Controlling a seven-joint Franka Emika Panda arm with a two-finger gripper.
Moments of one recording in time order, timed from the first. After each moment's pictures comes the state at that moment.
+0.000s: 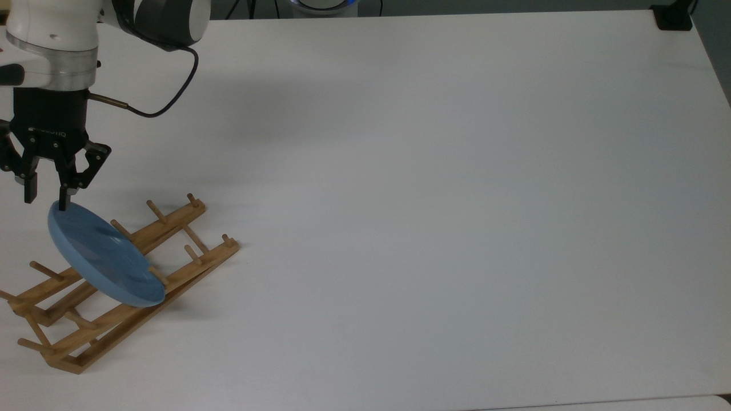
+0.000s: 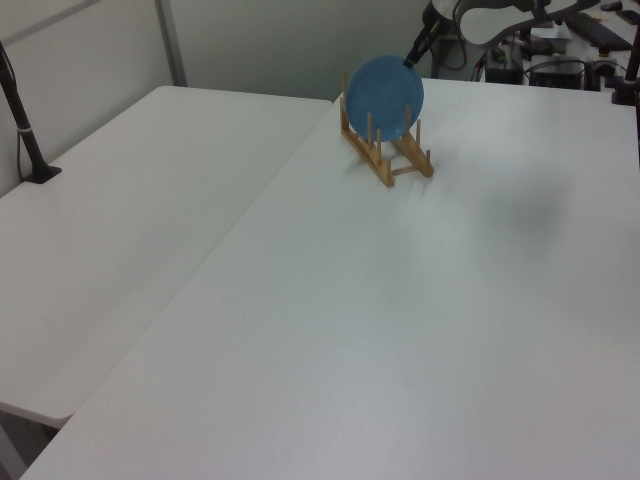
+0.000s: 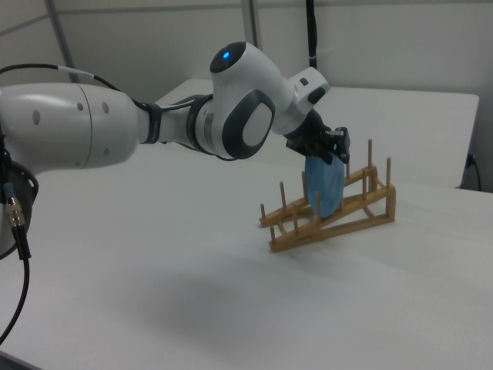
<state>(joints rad) -0.31 0.43 -0.05 -1.53 -0.18 2.62 -0.23</state>
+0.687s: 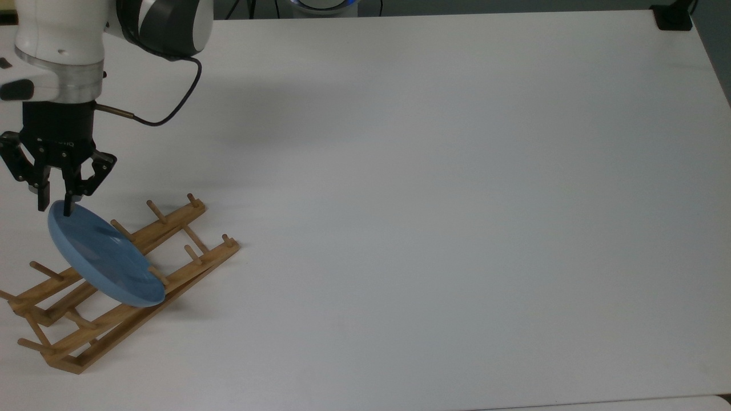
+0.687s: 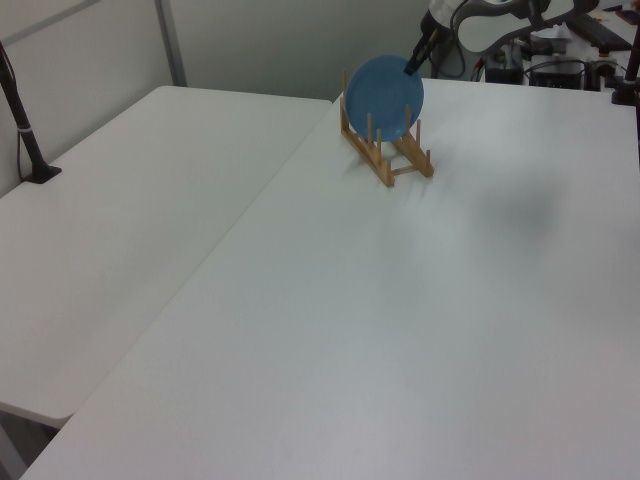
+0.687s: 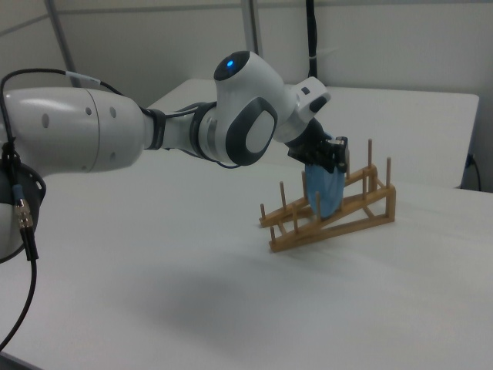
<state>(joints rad) -0.31 0.45 -0.04 -1.54 -0.20 2.62 -0.23</state>
